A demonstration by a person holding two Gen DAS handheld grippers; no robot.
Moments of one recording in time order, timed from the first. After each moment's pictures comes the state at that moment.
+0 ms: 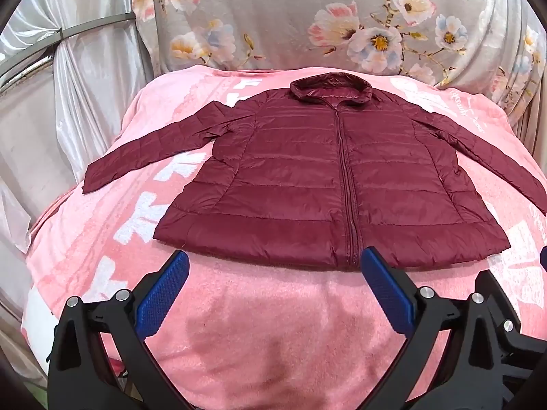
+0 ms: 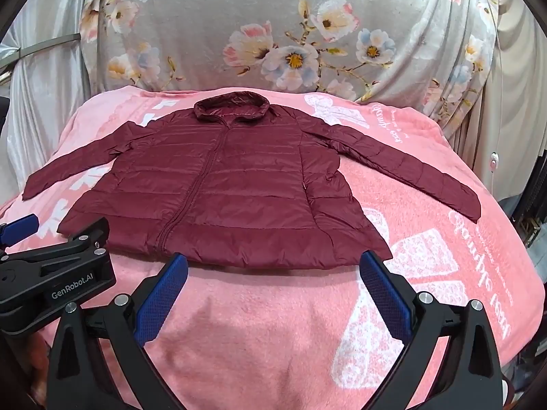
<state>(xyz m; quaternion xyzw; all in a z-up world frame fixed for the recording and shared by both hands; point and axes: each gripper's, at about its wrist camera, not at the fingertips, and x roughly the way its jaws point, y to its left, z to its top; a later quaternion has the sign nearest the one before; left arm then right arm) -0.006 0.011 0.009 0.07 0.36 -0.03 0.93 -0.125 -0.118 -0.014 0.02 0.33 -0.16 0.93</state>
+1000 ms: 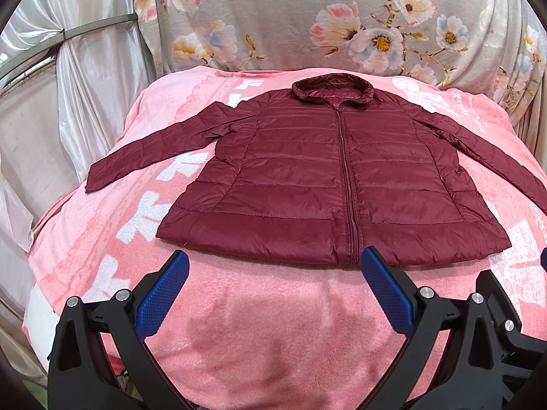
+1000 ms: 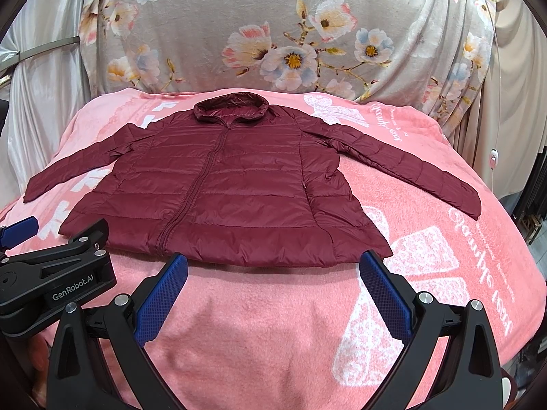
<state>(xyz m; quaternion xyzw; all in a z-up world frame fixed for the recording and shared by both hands) -0.005 0.009 0.008 0.07 0.36 -0.03 0.93 -0.126 -0.120 -0.014 0.03 0.33 -0.16 0.93</state>
